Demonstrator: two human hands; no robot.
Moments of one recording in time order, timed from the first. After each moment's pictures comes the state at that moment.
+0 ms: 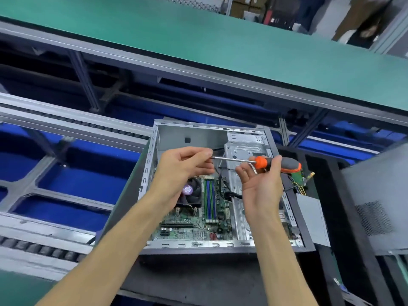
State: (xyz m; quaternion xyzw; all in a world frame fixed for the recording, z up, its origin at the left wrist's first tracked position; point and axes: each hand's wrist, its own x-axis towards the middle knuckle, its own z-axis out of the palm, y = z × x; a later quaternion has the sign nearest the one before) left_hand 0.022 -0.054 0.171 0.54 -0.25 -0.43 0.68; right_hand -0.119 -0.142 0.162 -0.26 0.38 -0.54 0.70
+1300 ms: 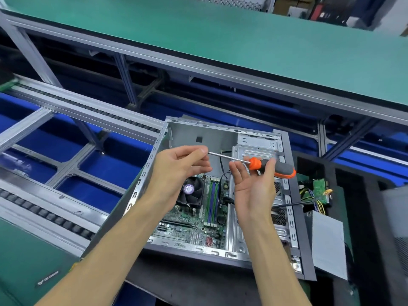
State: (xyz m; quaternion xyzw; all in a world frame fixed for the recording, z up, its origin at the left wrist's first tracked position) left_hand -0.001 -0.071 0.171 0.58 -0.15 -0.34 0.73; right_hand -0.116 -0.170 0.147 -0.21 0.30 -0.47 0.80
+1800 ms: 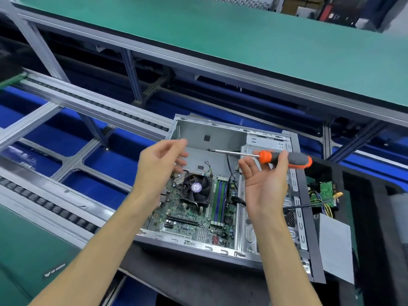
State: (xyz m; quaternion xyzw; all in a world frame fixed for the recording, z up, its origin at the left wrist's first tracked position) left_hand 0.031 -0.037 0.164 0.68 -0.15 -0.25 0.68; right_hand -0.113 -0.171 0.156 -0.26 0.28 -0.46 0.80
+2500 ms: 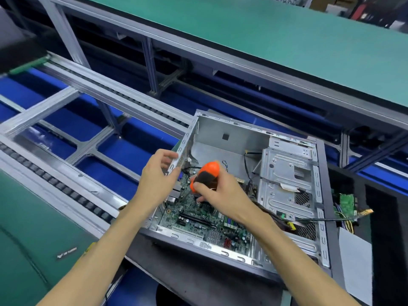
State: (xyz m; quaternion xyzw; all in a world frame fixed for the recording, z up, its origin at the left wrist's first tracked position) left_hand 0.064 0.003 0.097 0.83 -0.22 -0.13 0.50; right_hand -0.063 -0.133 0.115 -0.81 0.18 -0.03 0.55
